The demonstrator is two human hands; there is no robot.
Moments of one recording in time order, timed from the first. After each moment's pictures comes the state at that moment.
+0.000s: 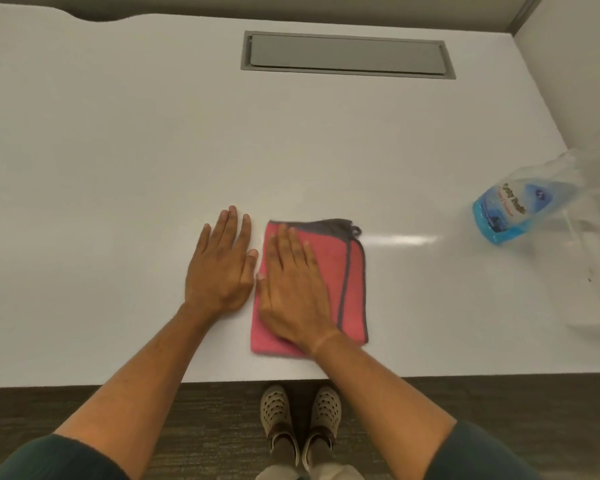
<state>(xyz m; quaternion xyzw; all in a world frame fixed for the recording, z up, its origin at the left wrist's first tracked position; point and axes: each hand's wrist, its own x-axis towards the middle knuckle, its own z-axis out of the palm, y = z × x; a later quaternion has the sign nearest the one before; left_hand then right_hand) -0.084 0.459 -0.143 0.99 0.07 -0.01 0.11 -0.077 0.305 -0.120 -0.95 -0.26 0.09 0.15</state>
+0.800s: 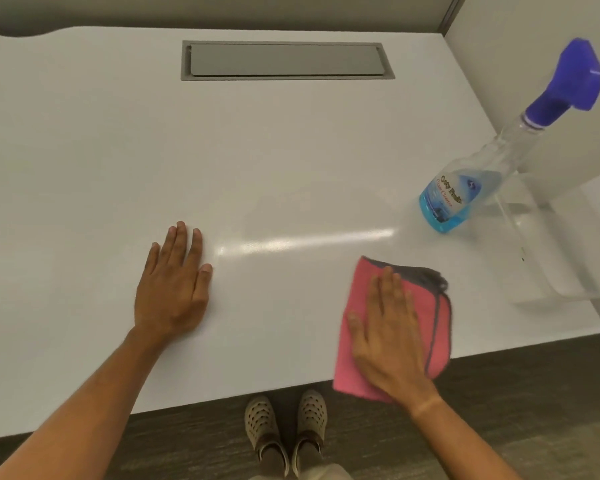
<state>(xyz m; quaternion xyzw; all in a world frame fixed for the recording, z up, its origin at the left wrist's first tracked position) -0.086 0.457 -0.141 0.99 0.08 0.00 0.11 -0.099 0.118 -0.127 -0.99 -0.07 0.09 0.11</state>
